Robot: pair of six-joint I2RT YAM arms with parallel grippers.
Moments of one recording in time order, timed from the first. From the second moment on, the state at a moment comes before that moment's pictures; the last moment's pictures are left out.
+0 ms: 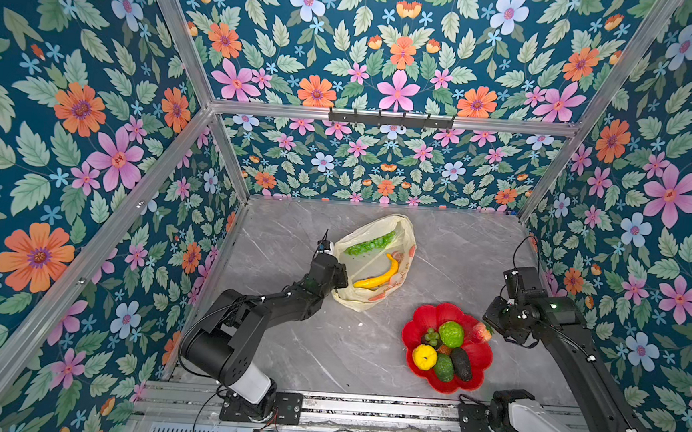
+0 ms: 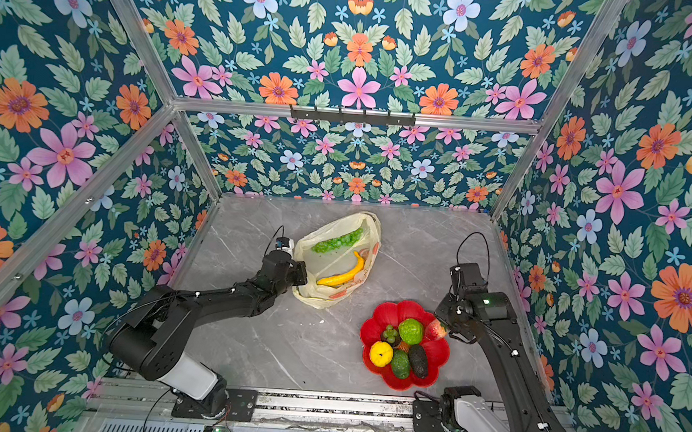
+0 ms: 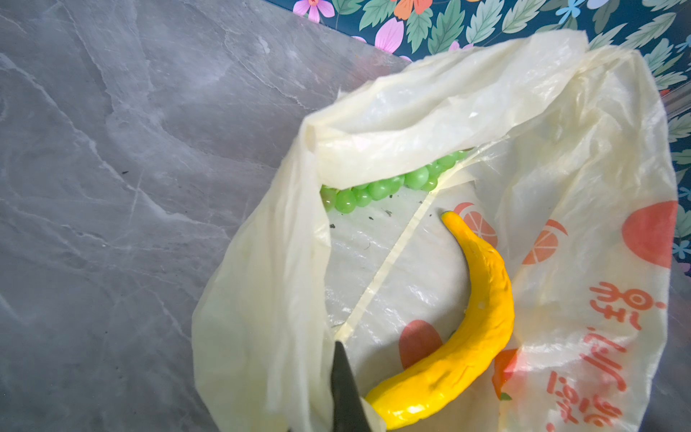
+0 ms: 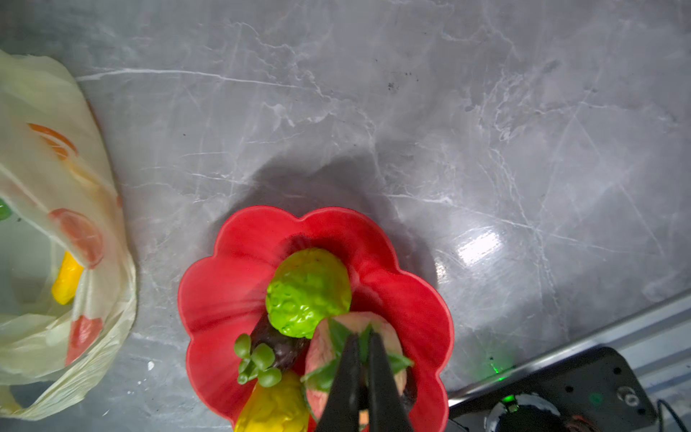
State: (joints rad) left arm -0.51 1.56 0.66 0.35 -0.13 -0.52; right arm 0.12 1.00 0.94 -1.17 0.05 0.75
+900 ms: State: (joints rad) left arm -0.51 1.57 0.66 0.35 -0.13 -0.52; right arm 0.17 0.96 0.68 -0.93 0.07 0.84
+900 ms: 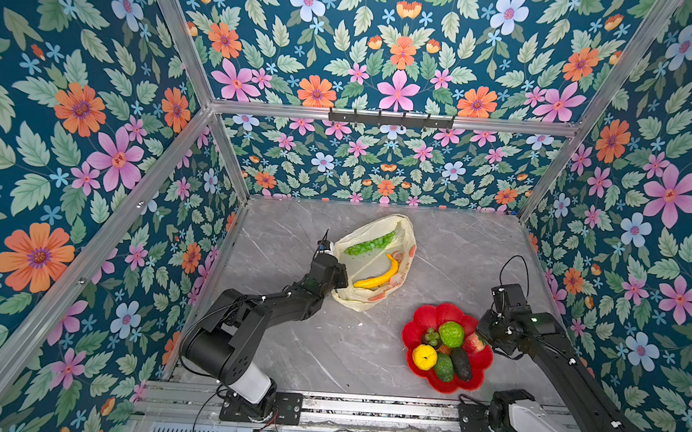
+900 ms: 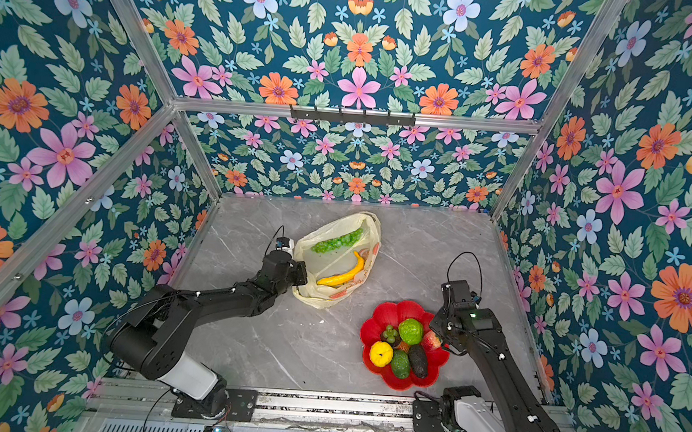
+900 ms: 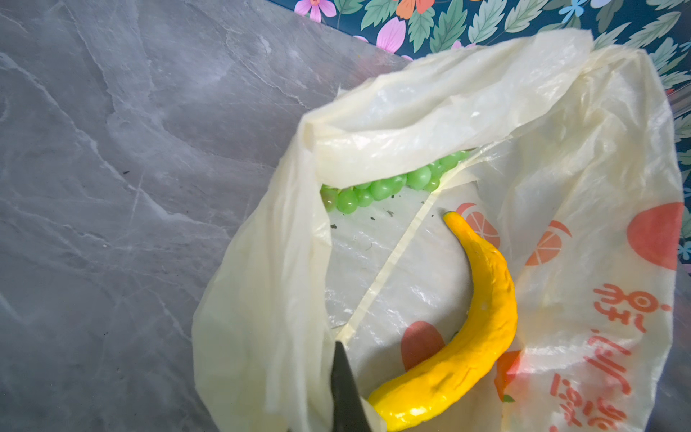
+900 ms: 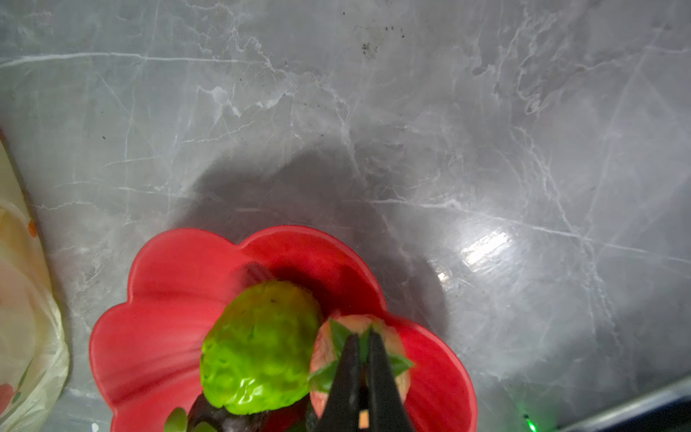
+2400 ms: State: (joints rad) left arm -0.56 1.56 0.69 0.31 -0.19 -0.48; right arm 0.62 1.55 1.40 -0.91 0.18 0.68
